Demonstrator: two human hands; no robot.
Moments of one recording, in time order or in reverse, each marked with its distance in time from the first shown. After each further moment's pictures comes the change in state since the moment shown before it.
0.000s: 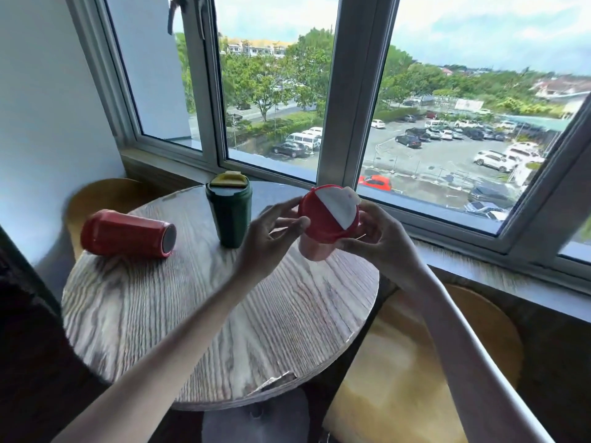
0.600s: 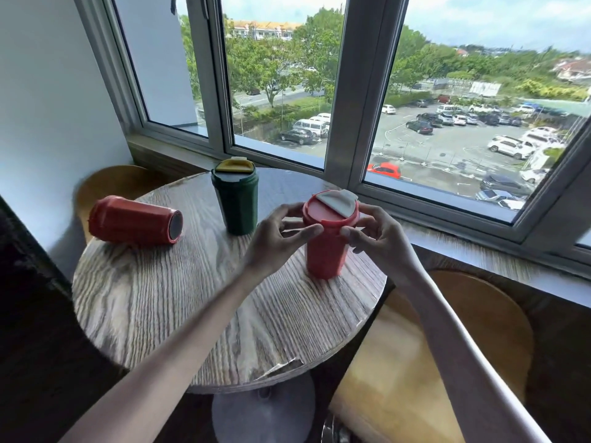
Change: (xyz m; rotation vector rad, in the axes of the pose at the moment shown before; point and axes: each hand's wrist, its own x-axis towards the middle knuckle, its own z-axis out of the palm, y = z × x) left_hand -0.010 -0.020 0.000 0.014 -0.079 -0.172; right_hand -0.002 0.031 0.013 0.029 0.059 0.121
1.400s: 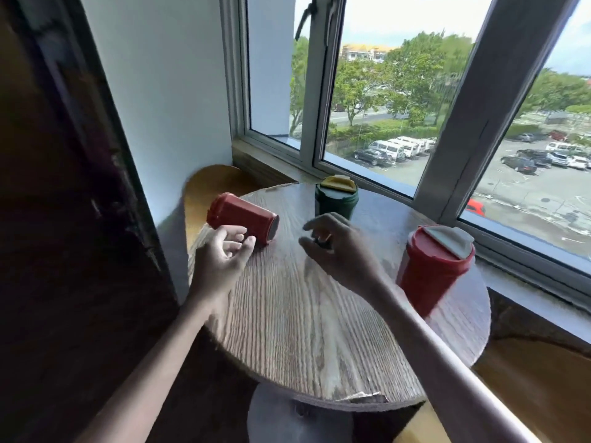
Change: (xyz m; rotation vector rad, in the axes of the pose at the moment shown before) left_hand -0.098 -0.017 -0.175 0.475 0.681 -0.114; right_hand 0.026 -0.072 0.174 -0.483 -0.269 -0.432
